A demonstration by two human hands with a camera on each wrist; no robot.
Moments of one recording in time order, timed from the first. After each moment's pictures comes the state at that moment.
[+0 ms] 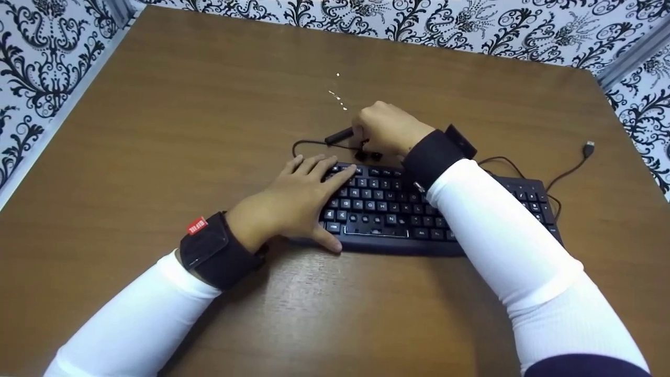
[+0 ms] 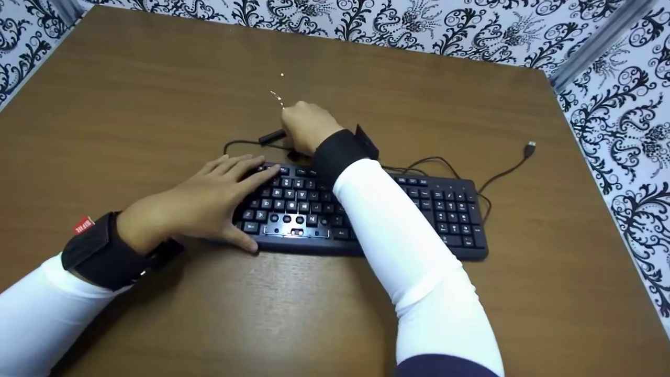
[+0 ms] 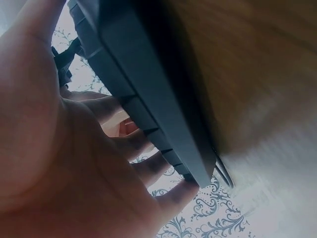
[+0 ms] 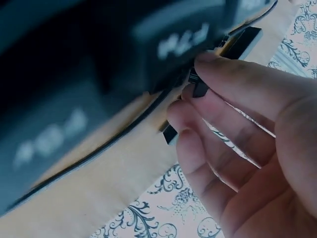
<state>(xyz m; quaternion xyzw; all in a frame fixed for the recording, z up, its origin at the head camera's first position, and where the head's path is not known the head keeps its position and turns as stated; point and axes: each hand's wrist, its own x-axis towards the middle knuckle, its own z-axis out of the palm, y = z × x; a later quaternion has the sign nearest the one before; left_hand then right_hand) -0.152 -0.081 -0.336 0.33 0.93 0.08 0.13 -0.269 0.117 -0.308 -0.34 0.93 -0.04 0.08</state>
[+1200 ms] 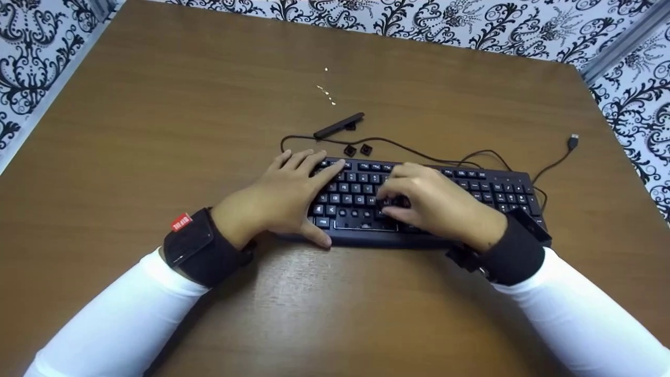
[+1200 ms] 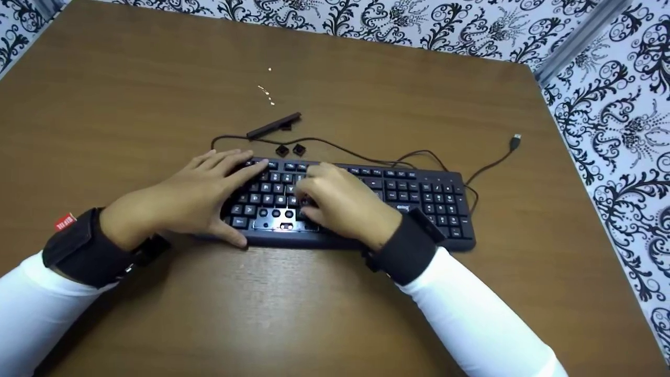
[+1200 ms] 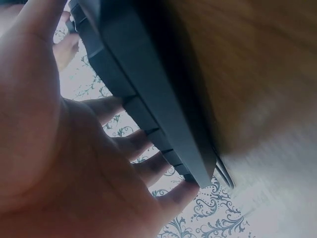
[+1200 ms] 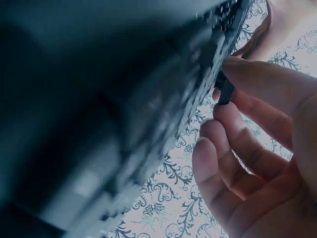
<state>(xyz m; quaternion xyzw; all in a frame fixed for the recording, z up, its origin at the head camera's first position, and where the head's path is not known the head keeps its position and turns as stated) -0.154 -0.082 -0.340 0.33 0.93 0.08 0.14 -0.142 0.187 -0.321 -0.41 0.90 -0.14 -0.02</state>
